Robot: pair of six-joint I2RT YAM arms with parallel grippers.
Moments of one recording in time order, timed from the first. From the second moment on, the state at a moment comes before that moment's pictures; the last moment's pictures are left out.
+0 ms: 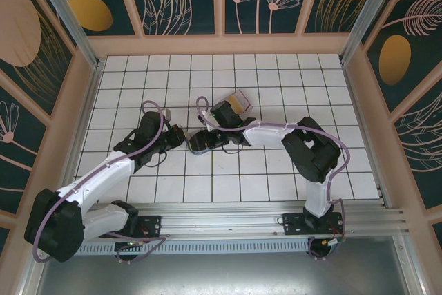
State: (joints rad) left arm -0.47 1.14 0.64 -0.22 0.15 -0.78; right arm 0.82 1.90 1.14 -0.05 -0.55 0.49
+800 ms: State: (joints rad) left arm -0.47 1.15 0.64 -0.22 0.15 -0.78; right arm 0.82 1.90 1.14 -0.08 -0.46 0.50
